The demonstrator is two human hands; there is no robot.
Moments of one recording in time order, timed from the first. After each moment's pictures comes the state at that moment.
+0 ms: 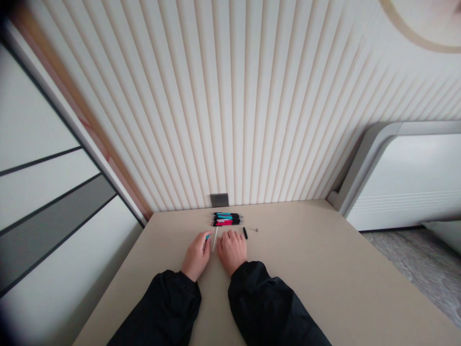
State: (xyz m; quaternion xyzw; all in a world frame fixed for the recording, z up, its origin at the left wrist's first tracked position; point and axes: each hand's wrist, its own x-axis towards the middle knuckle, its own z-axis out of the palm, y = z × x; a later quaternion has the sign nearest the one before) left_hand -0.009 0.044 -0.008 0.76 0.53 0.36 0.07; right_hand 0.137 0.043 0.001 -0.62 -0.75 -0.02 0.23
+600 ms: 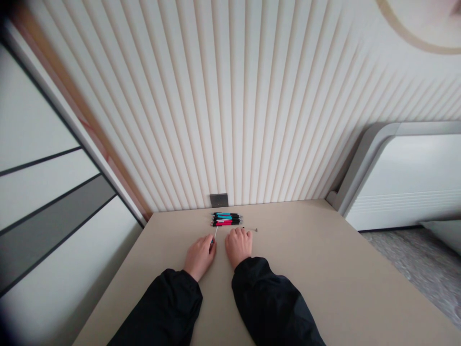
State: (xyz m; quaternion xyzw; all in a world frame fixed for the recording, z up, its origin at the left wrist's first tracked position) left_hand 0.002 0.043 -0.003 0.79 0.60 0.14 -0.01; right_hand 0.148 0.057 -0.005 -0.68 -0.70 -0.03 0.20
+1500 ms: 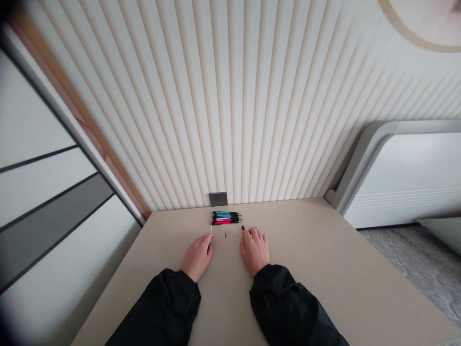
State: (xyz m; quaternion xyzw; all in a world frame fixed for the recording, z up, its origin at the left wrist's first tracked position) left_hand -0.006 0.041 -0.011 0.80 0.57 0.20 0.02; right_hand 0.206 0.033 -0.011 -0.65 -0.72 -0.06 0.26
